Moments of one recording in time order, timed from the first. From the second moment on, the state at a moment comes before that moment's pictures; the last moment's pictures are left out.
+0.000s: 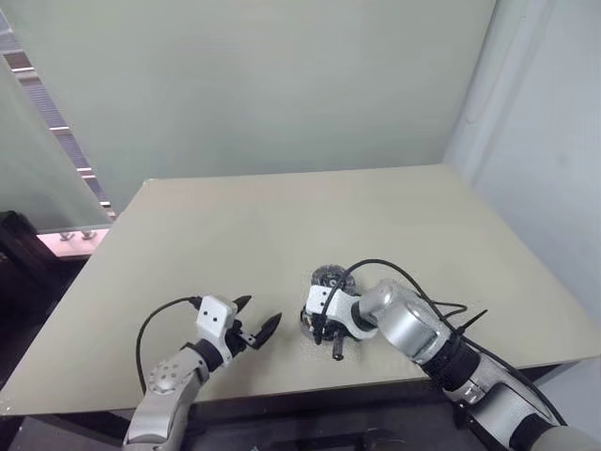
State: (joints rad) left arm 0.09 0.35 0.04 -0.03 -0.28 0.10 -0.61; right arm -0.60 -0.25 0.67 -0.09 -0.20 1.06 1.07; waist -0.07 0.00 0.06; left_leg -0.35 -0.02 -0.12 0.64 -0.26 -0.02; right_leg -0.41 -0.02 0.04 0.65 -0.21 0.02
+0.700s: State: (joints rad) left arm 0.21 0.47 0.10 -0.12 -0.45 0.29 -0.74; right arm -0.44 0.15 0.34 -0.06 -0.02 1.32 0.50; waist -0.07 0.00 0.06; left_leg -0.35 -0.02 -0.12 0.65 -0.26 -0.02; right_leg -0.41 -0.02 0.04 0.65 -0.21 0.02
